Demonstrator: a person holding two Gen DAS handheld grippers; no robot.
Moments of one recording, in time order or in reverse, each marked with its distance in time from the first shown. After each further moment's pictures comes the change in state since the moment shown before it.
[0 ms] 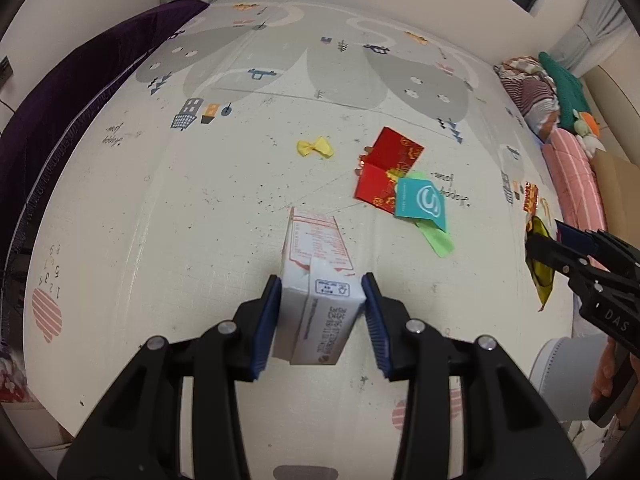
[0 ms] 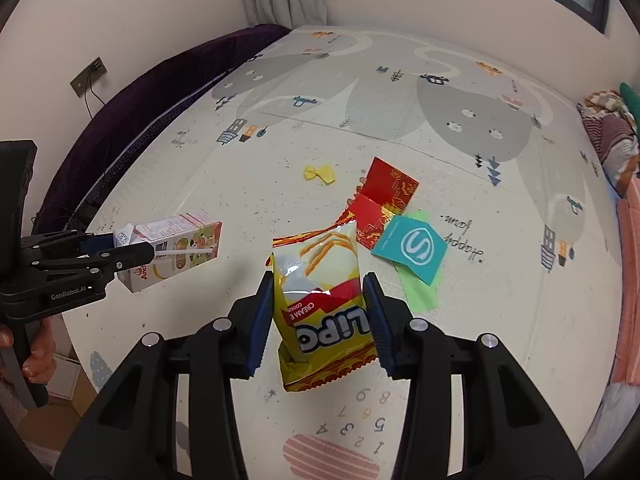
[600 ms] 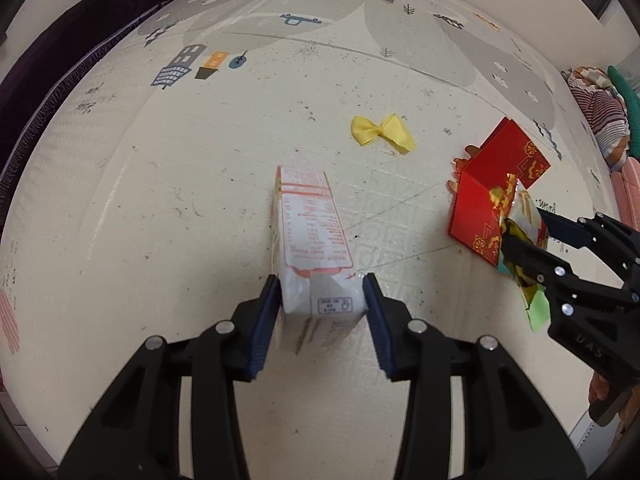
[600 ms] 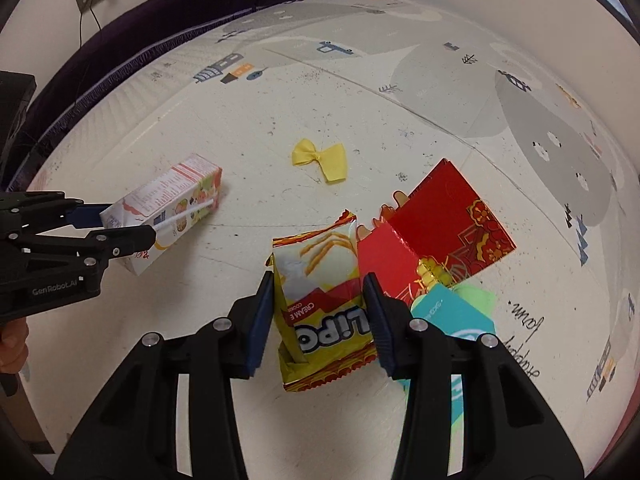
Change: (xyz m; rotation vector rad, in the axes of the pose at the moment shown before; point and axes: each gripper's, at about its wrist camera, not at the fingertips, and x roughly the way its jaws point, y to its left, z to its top) left arm 0.194 0.051 0.048 -0.129 0.058 0.113; right arm 0.239 -0.014 0.053 -0.265 0.084 0.039
